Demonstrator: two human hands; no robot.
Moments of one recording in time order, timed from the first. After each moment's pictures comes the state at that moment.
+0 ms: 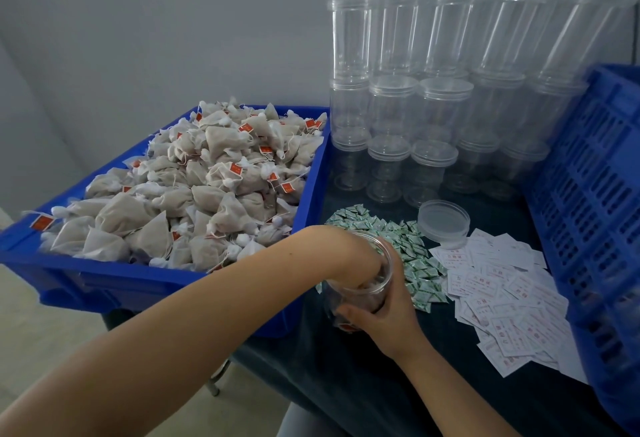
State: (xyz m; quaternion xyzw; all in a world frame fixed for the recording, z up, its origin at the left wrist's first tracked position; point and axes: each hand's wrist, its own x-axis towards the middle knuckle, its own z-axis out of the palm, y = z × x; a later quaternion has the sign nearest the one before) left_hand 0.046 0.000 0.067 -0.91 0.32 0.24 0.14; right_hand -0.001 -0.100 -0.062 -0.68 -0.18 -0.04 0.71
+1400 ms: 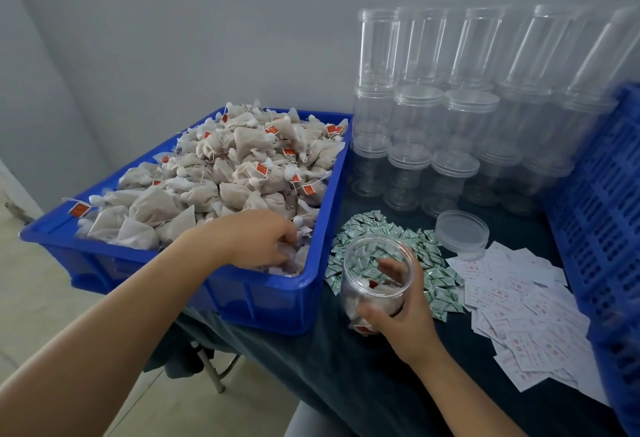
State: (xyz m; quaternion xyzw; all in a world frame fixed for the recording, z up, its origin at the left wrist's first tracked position) left_hand 0.020 0.138 0.090 -0.98 0.15 0.15 -0.04; right_hand 0.002 -0.102 -0.068 -0.74 -0.15 -0.08 0.65
